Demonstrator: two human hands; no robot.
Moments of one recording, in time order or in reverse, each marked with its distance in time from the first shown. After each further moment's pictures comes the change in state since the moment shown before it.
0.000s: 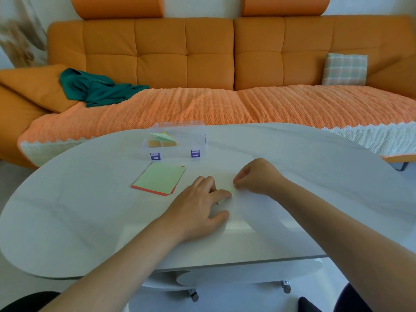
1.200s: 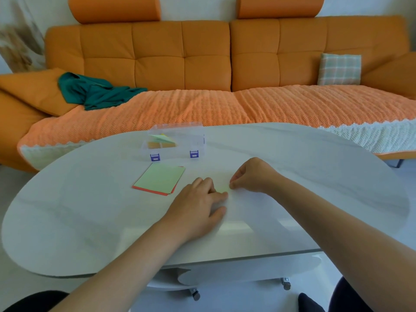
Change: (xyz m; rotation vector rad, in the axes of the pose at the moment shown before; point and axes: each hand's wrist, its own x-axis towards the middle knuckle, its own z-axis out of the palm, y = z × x) left_hand -0.005 0.001 0.005 0.076 0.041 -0.010; right_hand -0.002 -0.004 0.000 -0.021 -0.046 0.009
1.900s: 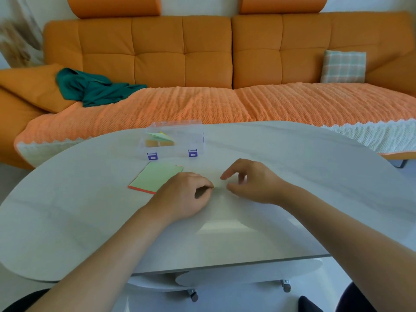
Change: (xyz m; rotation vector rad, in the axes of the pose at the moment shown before) left_hand 0.018 -0.029 -0.012 -0.206 0.148 -0.024; right_hand -0.005 0.019 0.004 0.015 0.008 -0.388
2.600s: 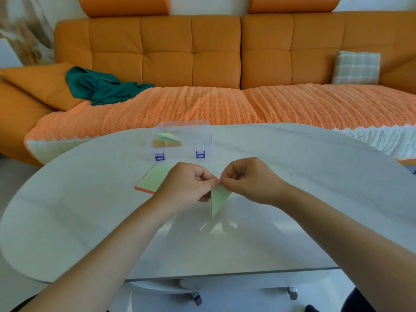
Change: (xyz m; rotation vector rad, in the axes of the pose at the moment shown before) left_hand 0.011 0.027 -0.031 -0.648 -0.018 -0.578; right_hand 0.003 -0.045 0.001 0.243 -0.006 0.016
